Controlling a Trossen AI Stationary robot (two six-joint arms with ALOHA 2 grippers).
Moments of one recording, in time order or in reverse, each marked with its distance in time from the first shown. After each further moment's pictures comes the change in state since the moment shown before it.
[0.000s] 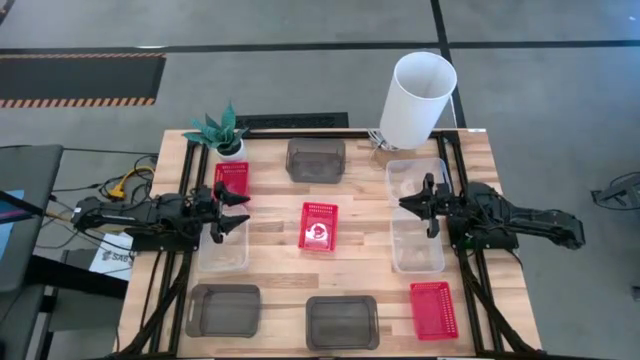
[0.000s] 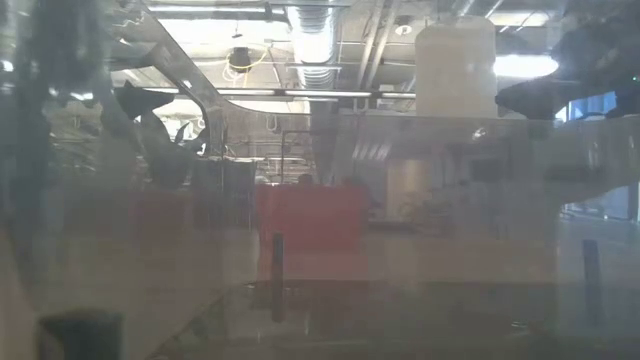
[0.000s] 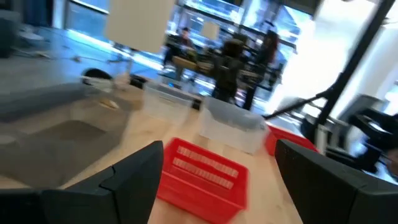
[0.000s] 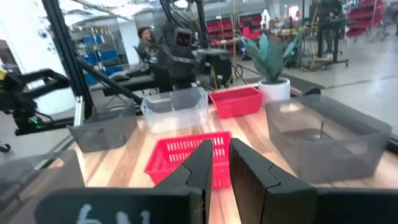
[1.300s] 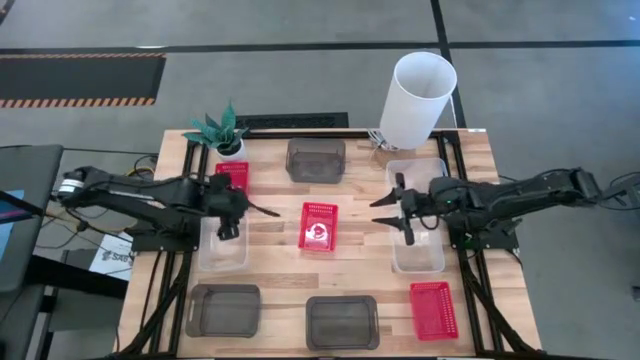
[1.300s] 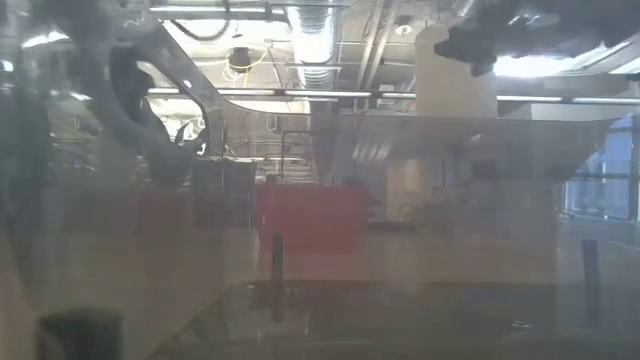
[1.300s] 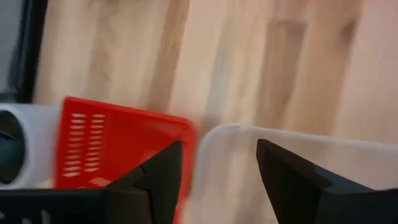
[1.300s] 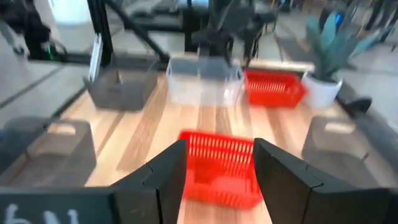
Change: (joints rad) left arm 0.041 1.001 0.762 -1.072 -0.104 0.191; right arm 0.246 0.817 0.487 0.043 0.107 -0.205
